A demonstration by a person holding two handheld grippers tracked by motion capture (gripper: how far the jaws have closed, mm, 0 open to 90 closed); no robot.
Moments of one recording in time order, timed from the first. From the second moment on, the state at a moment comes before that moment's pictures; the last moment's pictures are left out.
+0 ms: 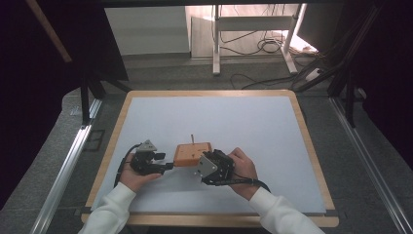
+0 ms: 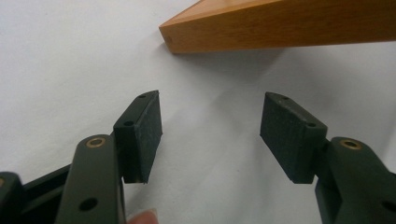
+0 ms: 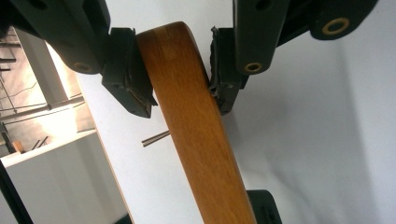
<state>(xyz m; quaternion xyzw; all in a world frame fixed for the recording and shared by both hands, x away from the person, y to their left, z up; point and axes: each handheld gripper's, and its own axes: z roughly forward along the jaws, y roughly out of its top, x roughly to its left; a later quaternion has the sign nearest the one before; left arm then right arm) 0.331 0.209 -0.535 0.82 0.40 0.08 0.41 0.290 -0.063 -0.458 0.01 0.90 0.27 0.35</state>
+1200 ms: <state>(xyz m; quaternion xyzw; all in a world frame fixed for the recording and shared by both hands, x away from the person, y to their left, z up) 0.331 0.211 -0.533 0.82 0.40 0.09 0.41 0.288 -0.061 -0.423 -0.03 0.91 0.29 0.30</state>
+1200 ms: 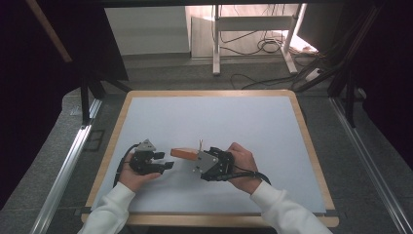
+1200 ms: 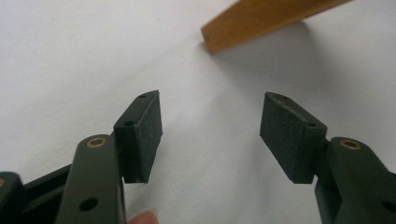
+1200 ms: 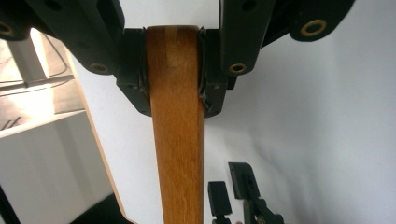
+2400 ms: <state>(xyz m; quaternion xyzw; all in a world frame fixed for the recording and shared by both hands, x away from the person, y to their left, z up) 0.331 0.209 -0.534 0.82 0.39 0.09 0.41 0.348 -0.086 -0.404 0.10 0.89 0.37 0.24</state>
